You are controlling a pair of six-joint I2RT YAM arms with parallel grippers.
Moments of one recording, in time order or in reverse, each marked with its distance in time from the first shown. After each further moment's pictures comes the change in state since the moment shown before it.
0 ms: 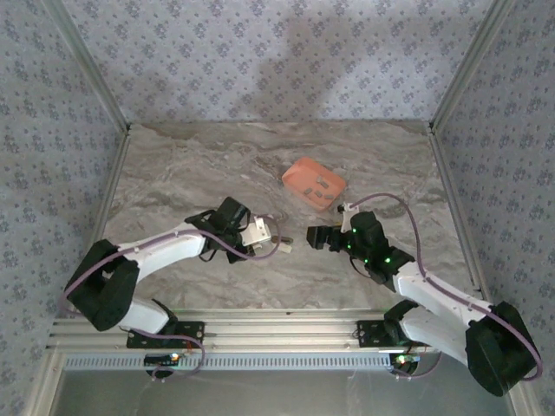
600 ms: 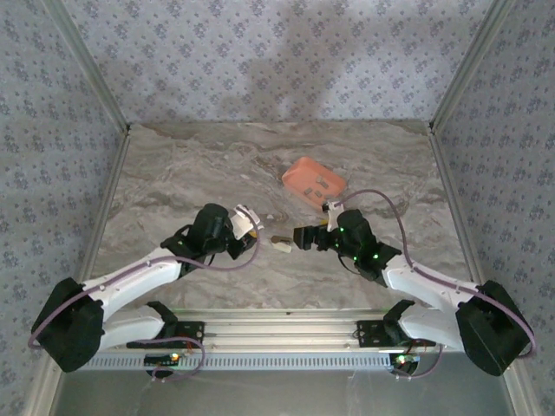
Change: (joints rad) left arm -0.003 -0.283 -0.209 0.388 0.000 -0.287; right arm 0.093 0.122 0.047 0.121 -0.001 -0.018
